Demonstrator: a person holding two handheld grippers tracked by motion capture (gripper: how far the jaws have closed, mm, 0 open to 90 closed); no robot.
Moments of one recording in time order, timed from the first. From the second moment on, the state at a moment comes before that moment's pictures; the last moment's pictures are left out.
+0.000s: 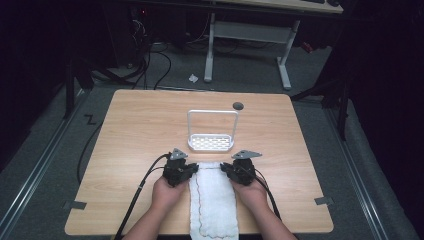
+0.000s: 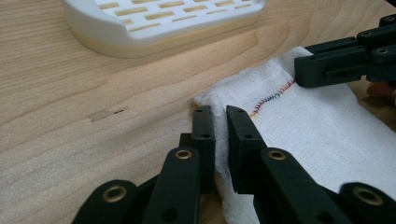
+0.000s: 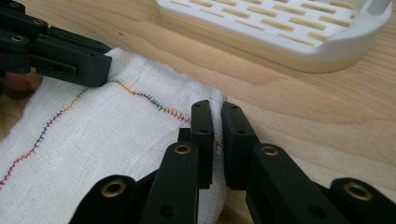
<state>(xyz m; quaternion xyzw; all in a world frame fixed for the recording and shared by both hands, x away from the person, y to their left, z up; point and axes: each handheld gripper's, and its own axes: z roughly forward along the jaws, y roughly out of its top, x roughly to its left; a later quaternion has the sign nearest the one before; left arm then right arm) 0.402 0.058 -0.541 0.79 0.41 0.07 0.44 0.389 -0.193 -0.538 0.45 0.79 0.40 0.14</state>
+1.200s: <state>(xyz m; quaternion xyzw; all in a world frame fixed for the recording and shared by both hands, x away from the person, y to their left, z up) 0.375 0.070 -0.449 0.71 0.37 0.13 0.58 0.357 -0.197 -0.445 0.40 0.73 0.50 0.24</state>
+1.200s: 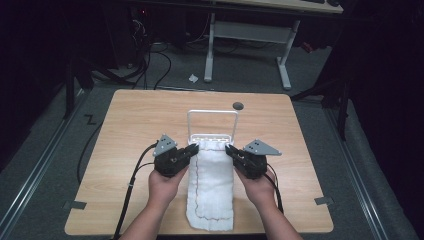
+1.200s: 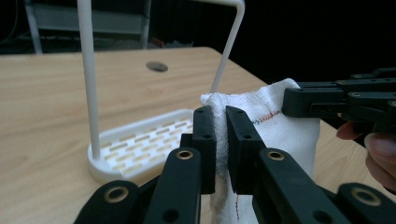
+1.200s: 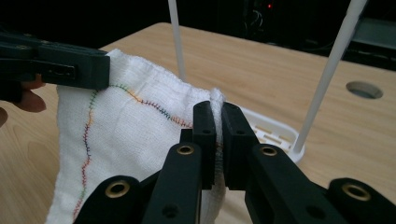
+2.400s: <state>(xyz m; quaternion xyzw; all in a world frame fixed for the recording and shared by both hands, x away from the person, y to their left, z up) 0.385 0.059 -0.330 0.69 0.30 0.23 0.62 0.364 -0.209 -0.336 0.36 0.67 0.57 0.32</state>
